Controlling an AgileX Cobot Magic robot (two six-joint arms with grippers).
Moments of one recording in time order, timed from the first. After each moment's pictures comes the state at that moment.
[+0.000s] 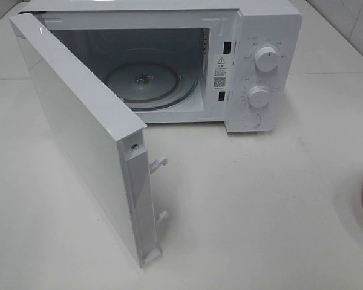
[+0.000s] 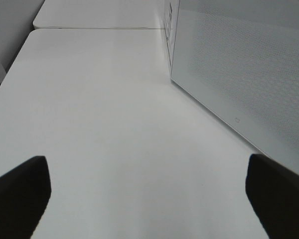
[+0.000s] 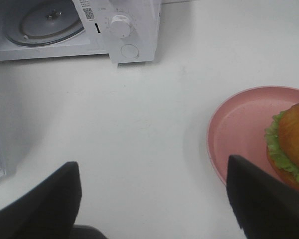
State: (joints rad) left arm 0.03 0.00 -0.50 -0.09 1.04 0.07; right arm 0.16 0.05 -0.52 -0.01 1.03 0.13
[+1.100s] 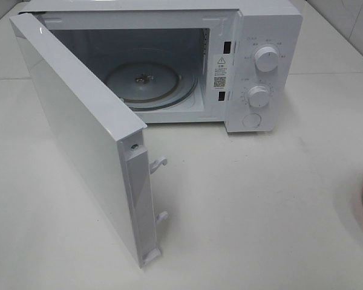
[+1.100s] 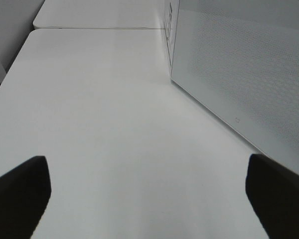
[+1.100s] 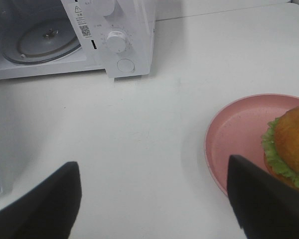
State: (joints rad) left arm 0.03 0.00 -0.50 -0.09 1.04 0.07; right arm 0.09 0.00 -0.50 0.02 1.01 0.10
